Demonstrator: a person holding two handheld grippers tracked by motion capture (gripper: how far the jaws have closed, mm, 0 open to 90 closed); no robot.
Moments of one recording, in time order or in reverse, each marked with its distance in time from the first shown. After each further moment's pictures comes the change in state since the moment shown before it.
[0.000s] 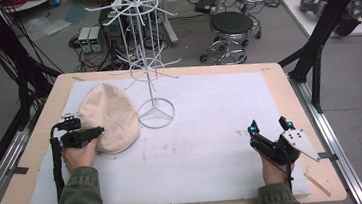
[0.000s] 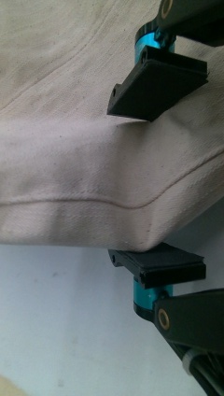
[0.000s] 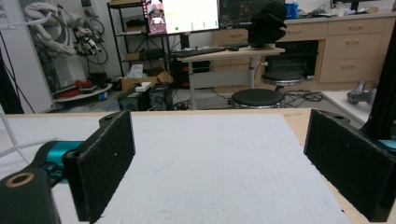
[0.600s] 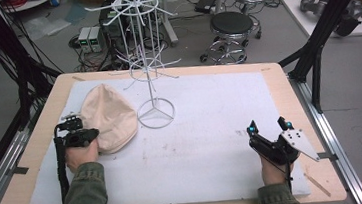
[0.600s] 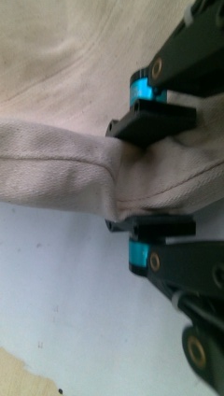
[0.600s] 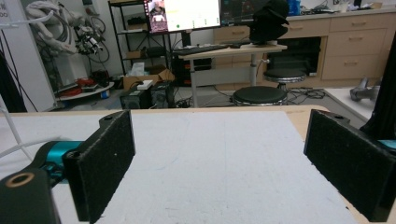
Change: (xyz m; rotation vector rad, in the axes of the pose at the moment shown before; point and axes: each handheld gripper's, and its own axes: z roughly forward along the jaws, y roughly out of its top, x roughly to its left) left arm -0.006 0.001 0.001 0.019 0.122 -0.033; right arm 0.001 0.000 0.000 0.007 0.004 0.004
